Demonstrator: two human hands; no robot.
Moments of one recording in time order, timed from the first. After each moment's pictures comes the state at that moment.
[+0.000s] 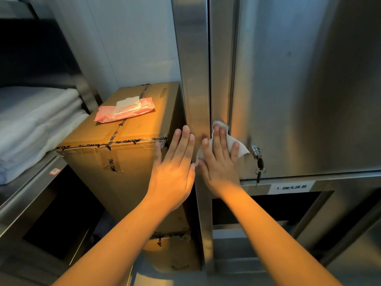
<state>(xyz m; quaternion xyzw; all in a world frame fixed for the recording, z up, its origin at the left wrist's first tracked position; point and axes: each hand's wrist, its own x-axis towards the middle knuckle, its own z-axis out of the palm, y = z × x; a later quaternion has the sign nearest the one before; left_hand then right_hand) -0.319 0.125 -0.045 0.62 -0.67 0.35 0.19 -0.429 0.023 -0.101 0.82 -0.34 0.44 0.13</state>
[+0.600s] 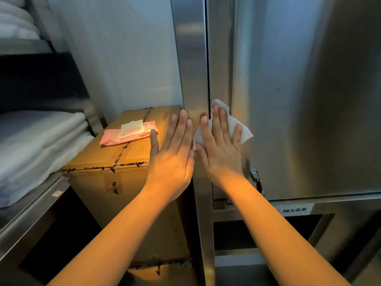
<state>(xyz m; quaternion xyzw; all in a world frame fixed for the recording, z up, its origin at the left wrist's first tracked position) -0.318 0.108 0.020 0.60 -0.66 0.36 0.27 -0.428 0.025 0.001 0.81 -0.33 0.47 0.11</state>
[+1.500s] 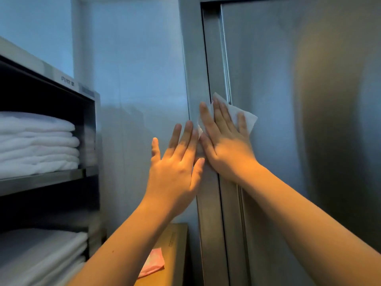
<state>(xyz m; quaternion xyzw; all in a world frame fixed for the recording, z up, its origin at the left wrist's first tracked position) -0.311 0.086 0.253 0.56 -0.61 0.45 0.32 -0.428 0.002 0.291 0.78 -0.27 0.50 0.24</state>
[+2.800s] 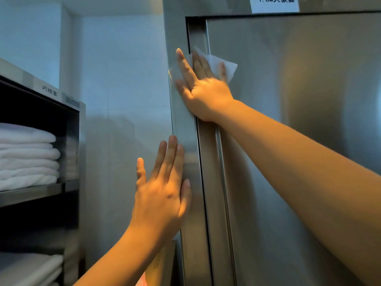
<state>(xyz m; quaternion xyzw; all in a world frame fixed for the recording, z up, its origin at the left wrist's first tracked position) -0.316 0.070 0.247 0.51 -0.57 0.54 0.35 -0.429 0.003 0.418 0.77 -0.31 0.48 0.29</state>
